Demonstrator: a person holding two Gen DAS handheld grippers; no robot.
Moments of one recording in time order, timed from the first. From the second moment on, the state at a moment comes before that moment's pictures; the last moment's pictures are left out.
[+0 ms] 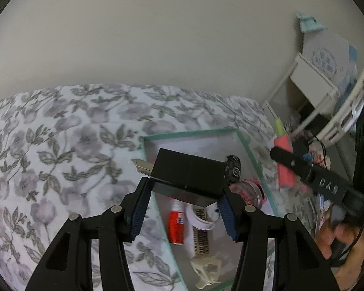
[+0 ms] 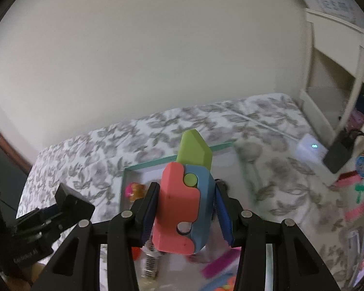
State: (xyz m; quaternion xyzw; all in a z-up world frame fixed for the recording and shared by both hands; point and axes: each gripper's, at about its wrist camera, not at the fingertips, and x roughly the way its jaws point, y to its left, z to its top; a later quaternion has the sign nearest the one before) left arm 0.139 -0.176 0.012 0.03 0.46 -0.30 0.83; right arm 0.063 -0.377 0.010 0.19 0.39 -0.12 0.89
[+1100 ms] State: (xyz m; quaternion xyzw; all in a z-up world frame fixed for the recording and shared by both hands) left arm 0.124 -0.224 -0.059 0.07 0.51 -0.32 0.80; right arm 0.069 -0.402 -0.081 0.16 0.52 -0.14 0.83
